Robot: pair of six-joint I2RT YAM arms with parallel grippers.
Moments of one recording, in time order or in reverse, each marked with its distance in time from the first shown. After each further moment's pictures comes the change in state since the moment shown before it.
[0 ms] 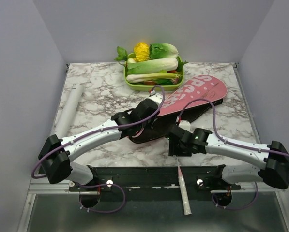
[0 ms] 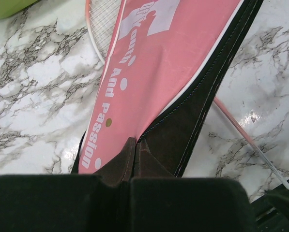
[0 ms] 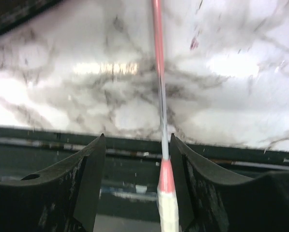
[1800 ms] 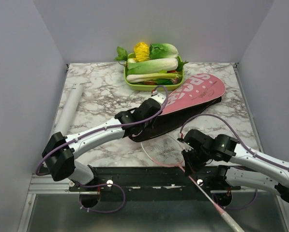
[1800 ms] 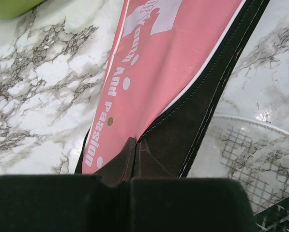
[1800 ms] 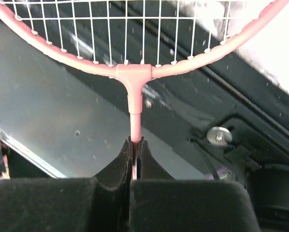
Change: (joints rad) left arm 0.000 0.040 0.018 -0.017 -0.039 0.016; right arm -0.041 -0.279 -0.044 -0.211 -0.476 -0.428
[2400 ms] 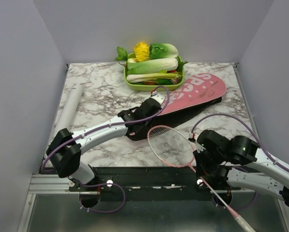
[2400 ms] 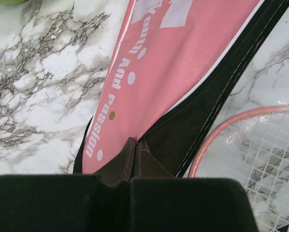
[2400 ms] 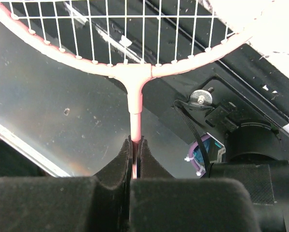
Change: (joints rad) left arm 0.040 0.061 0.004 0.014 -0.018 0.028; right arm 0.001 -0.161 0.110 -0.279 0.011 -0.073
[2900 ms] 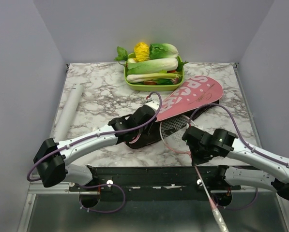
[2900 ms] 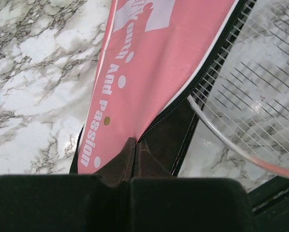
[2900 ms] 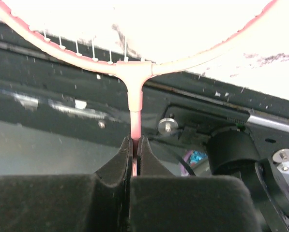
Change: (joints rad) left arm -0.051 -0.162 -0.124 -0.002 0.040 -0.065; right arm 0.000 0.211 0.019 0.040 0.311 0.234
